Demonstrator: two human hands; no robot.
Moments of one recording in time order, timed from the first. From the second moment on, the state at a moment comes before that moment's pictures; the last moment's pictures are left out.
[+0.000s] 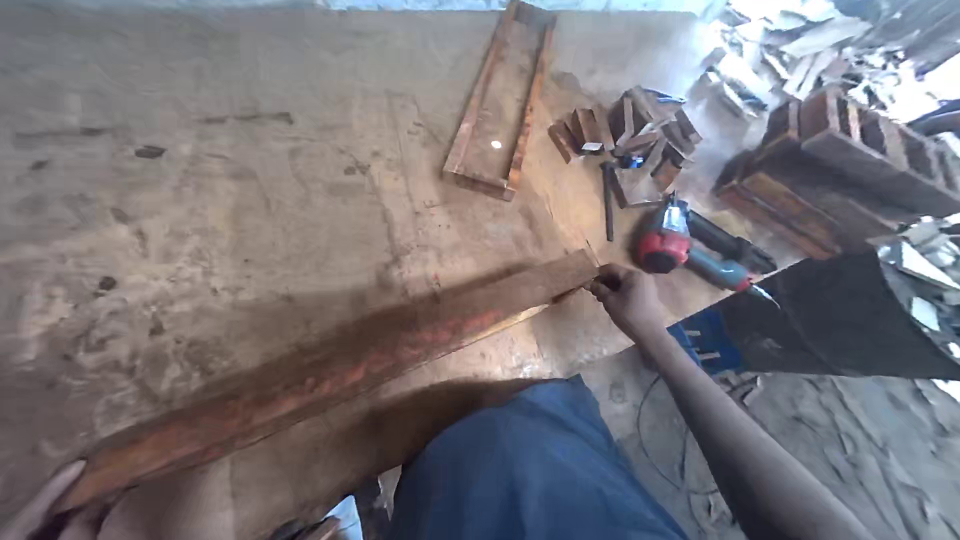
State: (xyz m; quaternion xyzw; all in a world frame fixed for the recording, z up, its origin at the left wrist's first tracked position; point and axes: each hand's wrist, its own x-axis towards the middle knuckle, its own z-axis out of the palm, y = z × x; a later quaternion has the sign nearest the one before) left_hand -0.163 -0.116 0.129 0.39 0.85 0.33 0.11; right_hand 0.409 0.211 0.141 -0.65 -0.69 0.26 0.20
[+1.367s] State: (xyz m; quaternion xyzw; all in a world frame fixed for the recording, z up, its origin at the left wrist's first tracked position) left_hand 0.078 0.061 0.199 0.52 0.83 0.22 0.04; right_hand 0.531 0.262 0.115 -0.62 -0.68 0.27 0.28
